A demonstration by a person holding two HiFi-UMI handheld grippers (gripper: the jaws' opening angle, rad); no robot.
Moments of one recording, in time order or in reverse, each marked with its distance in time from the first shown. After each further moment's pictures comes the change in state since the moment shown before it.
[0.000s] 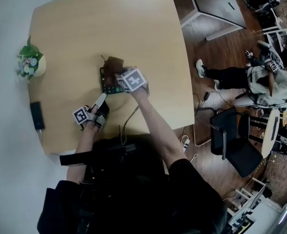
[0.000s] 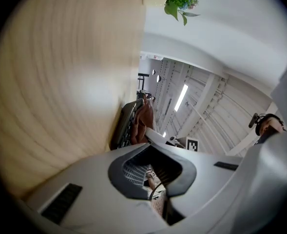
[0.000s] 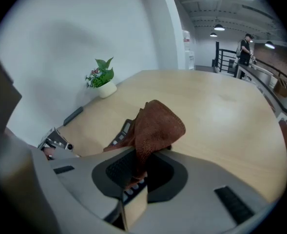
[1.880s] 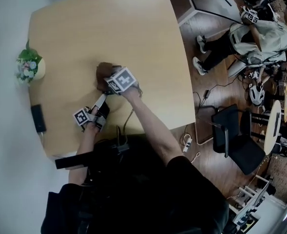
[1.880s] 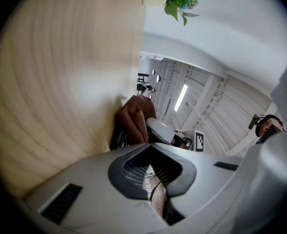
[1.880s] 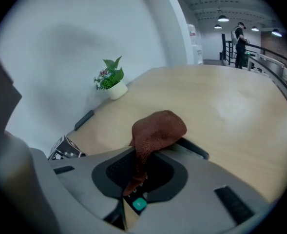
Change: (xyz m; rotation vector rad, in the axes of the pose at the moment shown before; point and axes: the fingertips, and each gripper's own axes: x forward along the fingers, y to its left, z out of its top) left arm 0.001 -0.001 -0.004 -0.007 0.002 -0.006; right arm 0.019 0.046 0.010 0.017 0.021 0.122
